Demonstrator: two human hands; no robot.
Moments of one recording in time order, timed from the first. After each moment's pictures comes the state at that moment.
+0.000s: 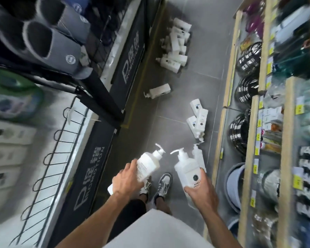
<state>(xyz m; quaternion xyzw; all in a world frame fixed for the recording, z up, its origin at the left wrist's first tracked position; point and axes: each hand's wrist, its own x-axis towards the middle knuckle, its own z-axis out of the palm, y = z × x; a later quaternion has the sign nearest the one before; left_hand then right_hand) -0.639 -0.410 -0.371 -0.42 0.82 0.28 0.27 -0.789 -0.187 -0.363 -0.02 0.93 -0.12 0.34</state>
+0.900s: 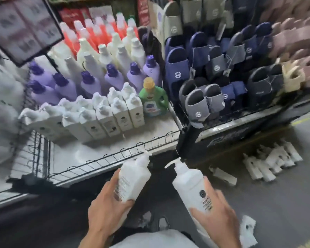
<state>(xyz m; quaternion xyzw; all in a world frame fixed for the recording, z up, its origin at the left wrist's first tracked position) -0.534 -0.343 -0.160 -0.81 0.48 0.30 -0.15 -0.837 -0.360 -0.159 -0.59 0.75 -0.05 0.29</state>
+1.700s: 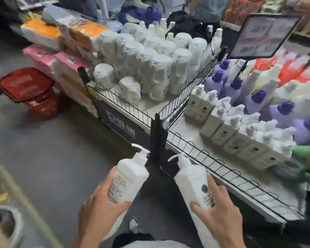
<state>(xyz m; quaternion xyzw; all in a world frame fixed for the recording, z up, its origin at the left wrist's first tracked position) -0.445 -0.050 -0.117 -0.95 0.01 0.18 -0.26 -0.580 -0.318 -0.118 -0.87 0.39 0.04 0.30</state>
